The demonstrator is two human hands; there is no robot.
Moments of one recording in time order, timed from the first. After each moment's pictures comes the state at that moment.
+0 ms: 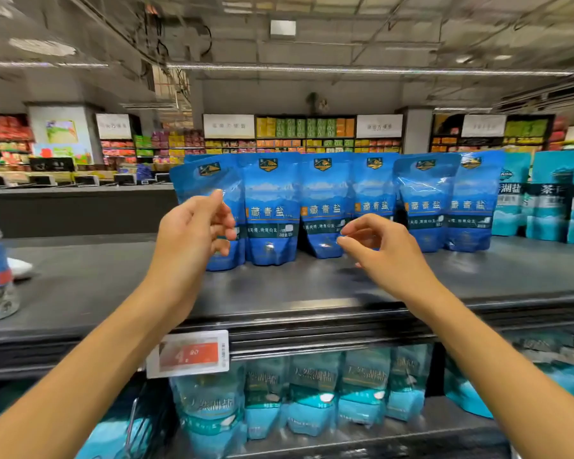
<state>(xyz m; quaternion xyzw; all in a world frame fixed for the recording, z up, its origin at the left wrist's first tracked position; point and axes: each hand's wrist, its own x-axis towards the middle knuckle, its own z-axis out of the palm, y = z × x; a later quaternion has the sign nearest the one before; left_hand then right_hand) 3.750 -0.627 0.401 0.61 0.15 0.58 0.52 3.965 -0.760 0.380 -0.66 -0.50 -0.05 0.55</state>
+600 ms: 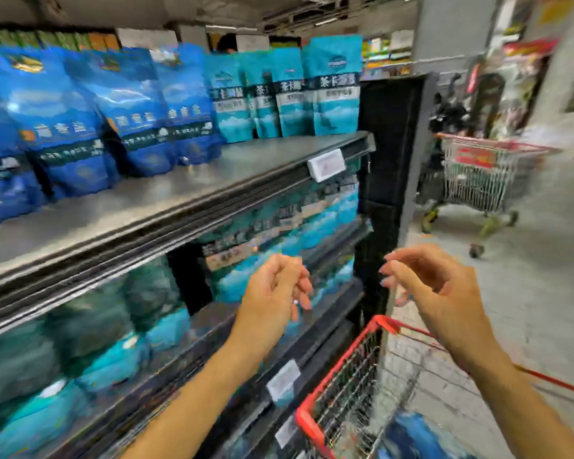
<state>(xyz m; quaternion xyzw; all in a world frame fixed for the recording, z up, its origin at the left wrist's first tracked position) 3.990 -0.890 0.224 0.73 -0.03 0.16 0.67 4.029 -1.104 0.214 -0.71 -0.20 -0.17 0.65</state>
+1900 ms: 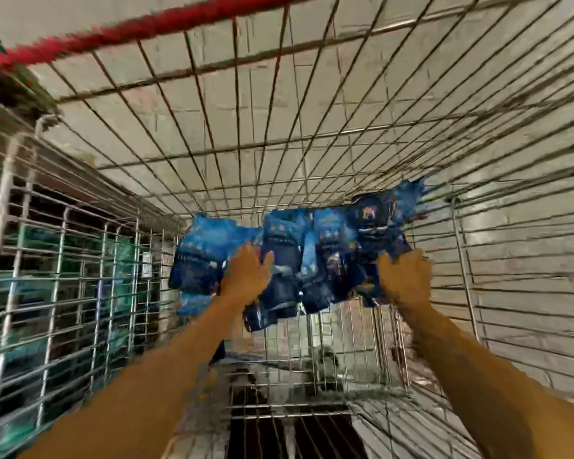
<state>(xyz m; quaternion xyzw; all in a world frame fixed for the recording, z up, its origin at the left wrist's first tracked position) 4.159 -1.261 -0.459 0.89 -0.10 -0.37 0.22 4.002 -1.466 -0.431 -0.77 0.57 0.13 0.26</state>
